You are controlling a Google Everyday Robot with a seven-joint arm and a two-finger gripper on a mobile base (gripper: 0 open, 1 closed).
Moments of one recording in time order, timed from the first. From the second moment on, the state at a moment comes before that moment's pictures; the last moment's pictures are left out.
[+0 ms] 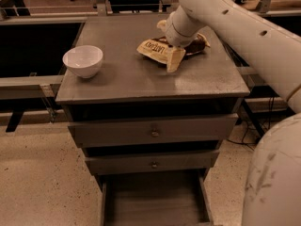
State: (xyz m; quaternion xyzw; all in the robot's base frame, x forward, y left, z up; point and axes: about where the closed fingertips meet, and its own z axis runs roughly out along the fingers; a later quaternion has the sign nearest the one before) arm 0.764 -0.068 0.884 -0.76 0.55 -0.16 0.29
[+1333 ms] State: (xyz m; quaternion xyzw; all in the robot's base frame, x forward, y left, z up) arm 0.733 -0.057 0.902 -0.74 0.54 -0.13 0.38
